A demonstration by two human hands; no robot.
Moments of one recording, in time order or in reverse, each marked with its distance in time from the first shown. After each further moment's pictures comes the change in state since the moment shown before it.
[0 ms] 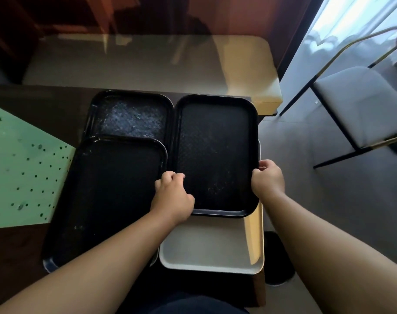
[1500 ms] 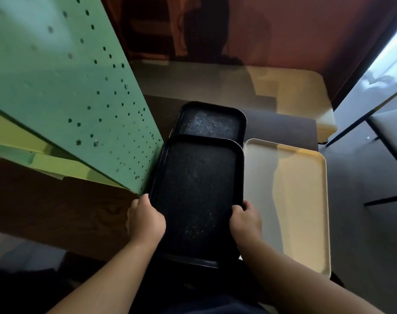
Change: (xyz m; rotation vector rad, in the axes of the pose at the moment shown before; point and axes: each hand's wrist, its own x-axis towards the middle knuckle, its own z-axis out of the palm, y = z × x) left_hand -0.093 -0.209 -0.075 -0.146 0.410 -0.472; right_hand -0.225 -0.053 0.143 0.260 -0.262 0.067
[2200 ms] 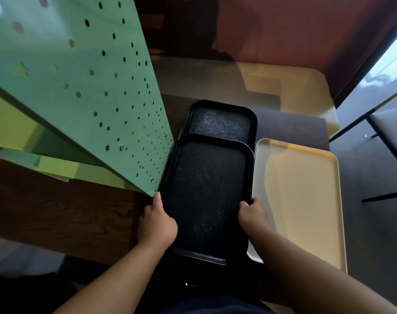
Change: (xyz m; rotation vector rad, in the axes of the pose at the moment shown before) left_hand 0.023 -0.023 -0.003 0.031 -0.236 0.058; right_hand 0.019 -0.011 0.029 -0.191 0.003 0.054
